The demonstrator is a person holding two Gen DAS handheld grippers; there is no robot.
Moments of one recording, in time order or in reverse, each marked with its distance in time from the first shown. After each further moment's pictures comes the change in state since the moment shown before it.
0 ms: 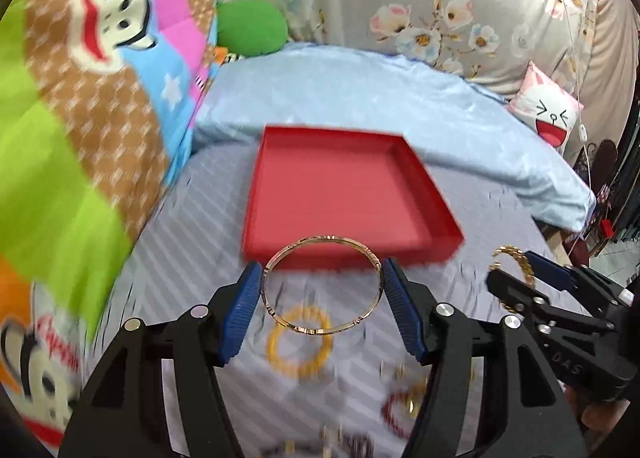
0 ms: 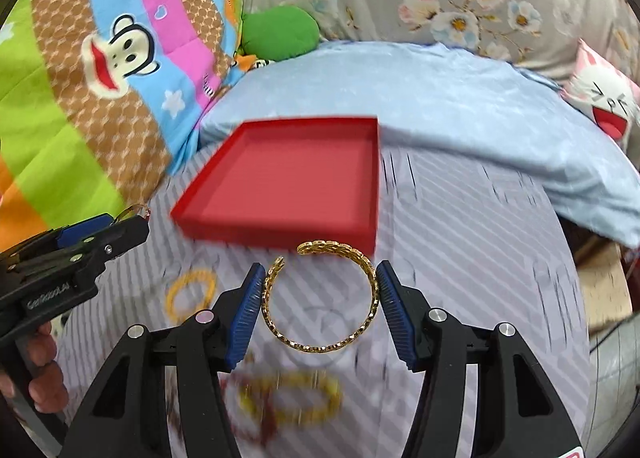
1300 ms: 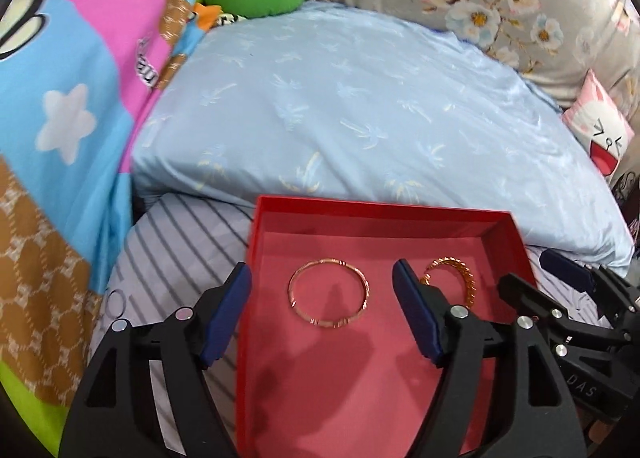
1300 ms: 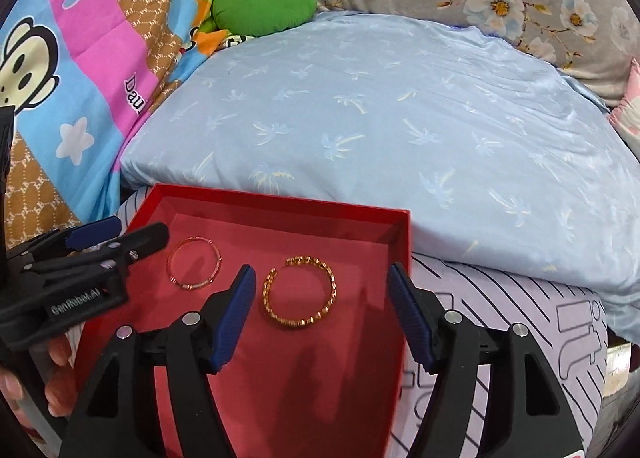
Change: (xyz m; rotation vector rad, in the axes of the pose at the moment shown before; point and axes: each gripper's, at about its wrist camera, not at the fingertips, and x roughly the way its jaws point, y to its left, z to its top) left arm 0.199 0.048 0.129 -0.076 0.147 0.029; right arm 0.173 -0.018 0.135 -0.027 0.126 -0.012
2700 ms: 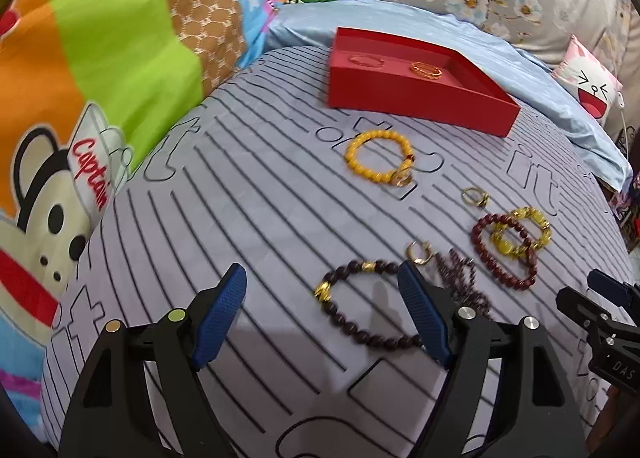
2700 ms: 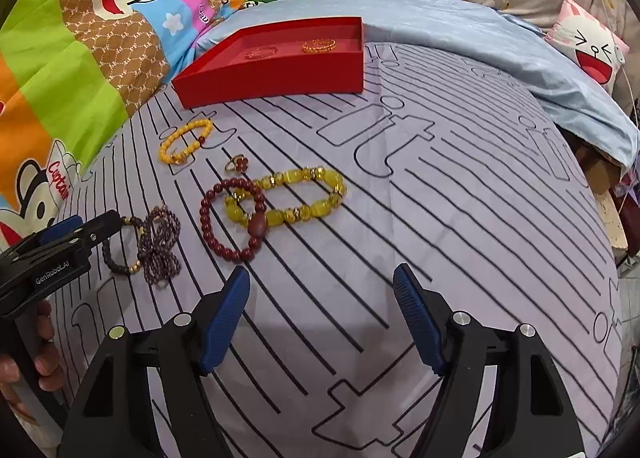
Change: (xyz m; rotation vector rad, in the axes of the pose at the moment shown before) left arm -0.185 0.017 -0.324 -0.020 -0.037 0.151; right arm -0.173 0.031 -0.327 0.071 0.048 -0.033
